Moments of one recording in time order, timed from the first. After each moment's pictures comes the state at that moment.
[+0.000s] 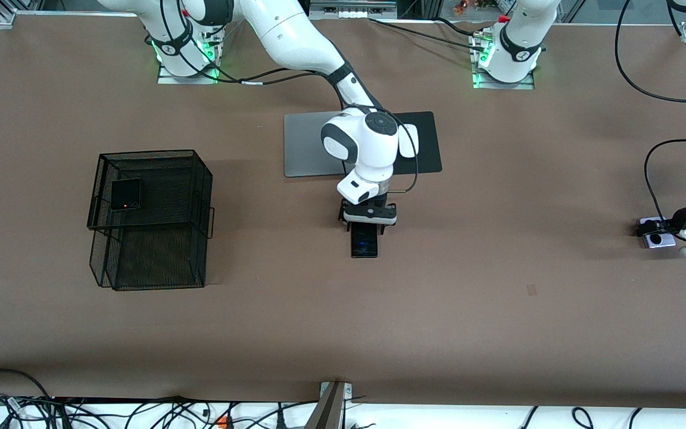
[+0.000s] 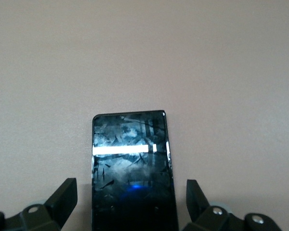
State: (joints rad) left arm 0.77 0.77 -0.25 -1.67 0.35 2.36 0.24; right arm 1.19 1.14 -0.52 -1.10 0.09 2.39 0.98
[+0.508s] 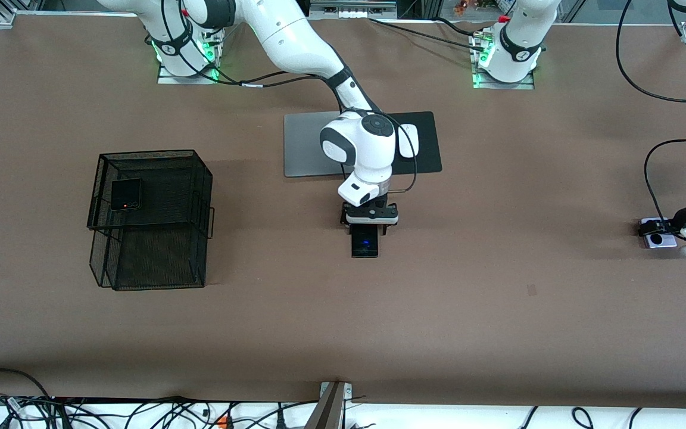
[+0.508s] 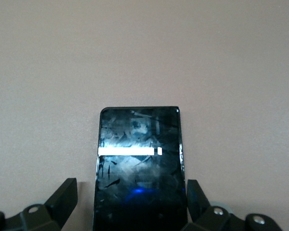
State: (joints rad) left arm 0.78 0.77 -0.25 -1.67 0.35 2.37 0.29; right arm 1.18 1.16 -0.50 -1.12 0.09 2.48 0.96
